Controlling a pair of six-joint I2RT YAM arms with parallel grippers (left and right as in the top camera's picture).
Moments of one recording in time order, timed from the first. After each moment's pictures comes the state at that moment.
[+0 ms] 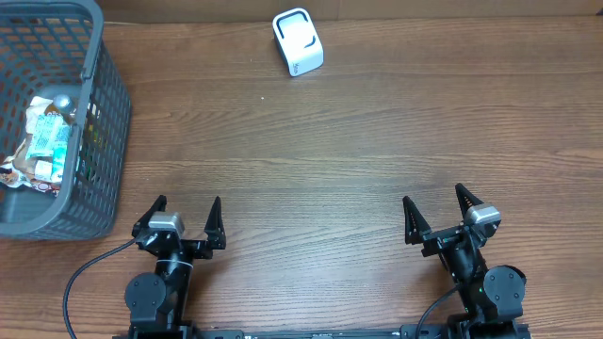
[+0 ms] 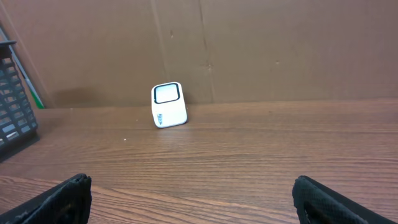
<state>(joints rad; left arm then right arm) 0.02 0.02 0.01 -0.06 0.11 -0.14 0.10 0.01 0.02 -0.02 -0.18 0.15</state>
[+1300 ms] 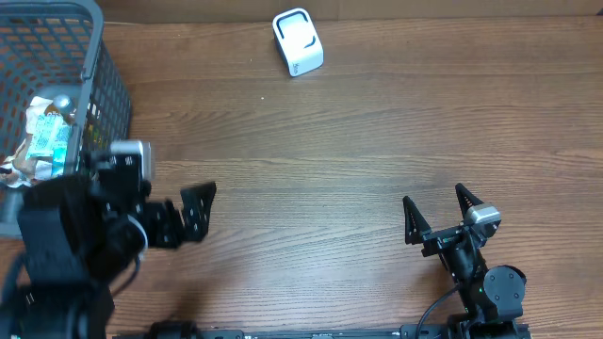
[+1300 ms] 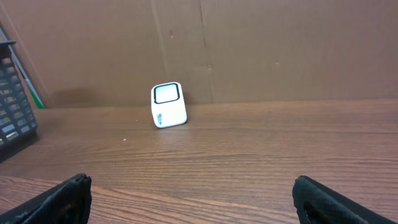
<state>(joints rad) 0.02 0.90 1.41 -1.24 0.30 -0.12 0.10 0.01 0.02 -0.02 -0.18 0.15</state>
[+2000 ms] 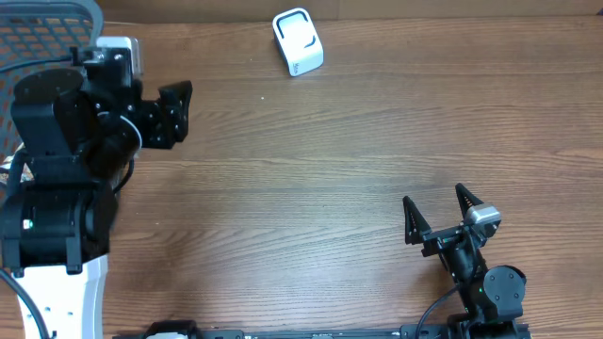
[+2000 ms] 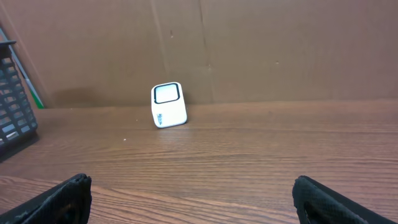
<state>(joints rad) 0.02 1.17 1.53 -0.84 0.21 -0.07 0.10 0.01 0.02 -0.02 -0.18 0.15</state>
